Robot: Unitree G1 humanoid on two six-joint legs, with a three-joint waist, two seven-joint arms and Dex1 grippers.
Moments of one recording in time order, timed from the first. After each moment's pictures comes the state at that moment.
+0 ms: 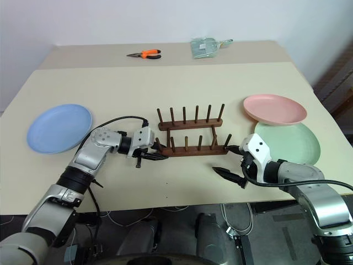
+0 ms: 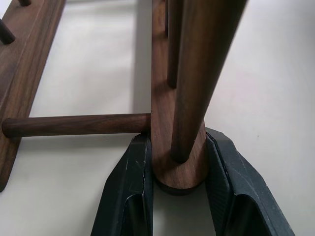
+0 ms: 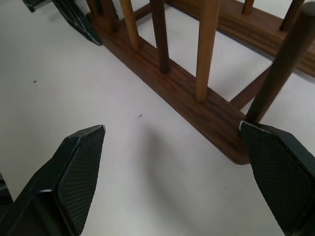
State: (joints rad) left arm -0.59 0.45 -0.29 0.35 -0.02 0.04 -1.28; right arm 0.04 -0.80 -0.14 -0.42 0.48 0.60 0.87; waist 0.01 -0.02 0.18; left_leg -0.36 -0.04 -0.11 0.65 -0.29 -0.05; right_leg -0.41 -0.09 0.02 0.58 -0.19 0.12
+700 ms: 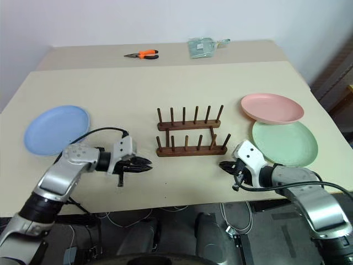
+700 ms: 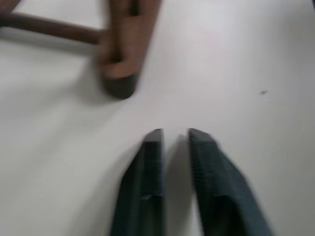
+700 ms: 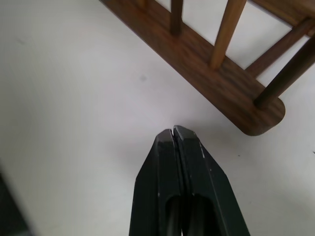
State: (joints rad) left arm -0.28 0.63 -0.23 -0.20 -0.14 0.49 -1.15; right arm 0.04 -0.84 -0.01 -0.42 0.35 0.60 0.79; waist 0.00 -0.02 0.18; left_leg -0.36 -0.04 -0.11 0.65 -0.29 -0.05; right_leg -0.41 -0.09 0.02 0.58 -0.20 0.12
